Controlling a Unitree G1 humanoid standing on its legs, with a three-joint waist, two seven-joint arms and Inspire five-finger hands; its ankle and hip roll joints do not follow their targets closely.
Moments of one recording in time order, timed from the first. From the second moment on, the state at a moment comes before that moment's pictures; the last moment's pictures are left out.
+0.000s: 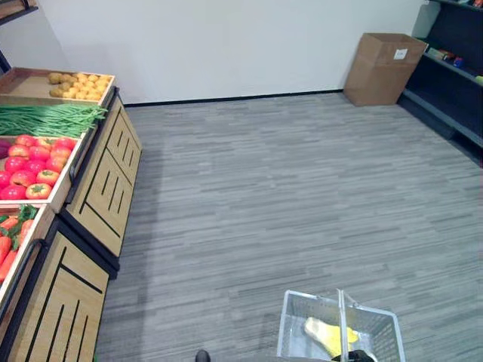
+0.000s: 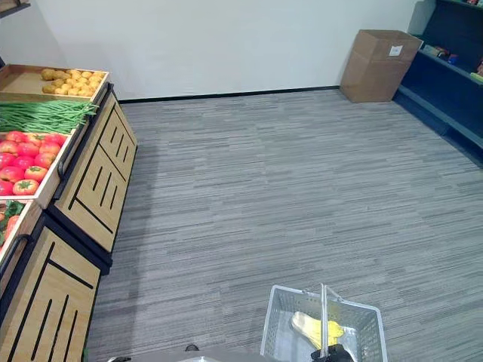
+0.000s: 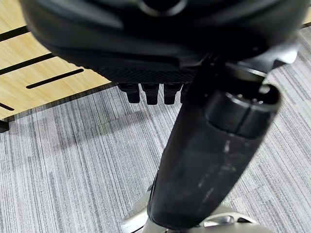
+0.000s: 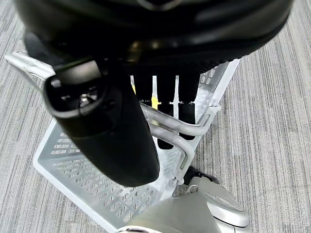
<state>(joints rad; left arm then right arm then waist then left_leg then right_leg) 0.02 0.25 -0.13 1.30 0.05 0.14 0.18 0.05 -0.26 0.16 1.26 -0.03 0.05 -0.14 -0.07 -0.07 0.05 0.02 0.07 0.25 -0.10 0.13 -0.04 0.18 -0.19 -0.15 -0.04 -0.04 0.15</state>
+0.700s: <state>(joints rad) -0.07 0.28 -0.15 1.34 0.05 0.12 0.17 -0.04 -0.25 0.12 1.25 0.01 0.02 -0.14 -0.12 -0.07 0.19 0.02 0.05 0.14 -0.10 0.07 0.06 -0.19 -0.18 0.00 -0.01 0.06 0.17</state>
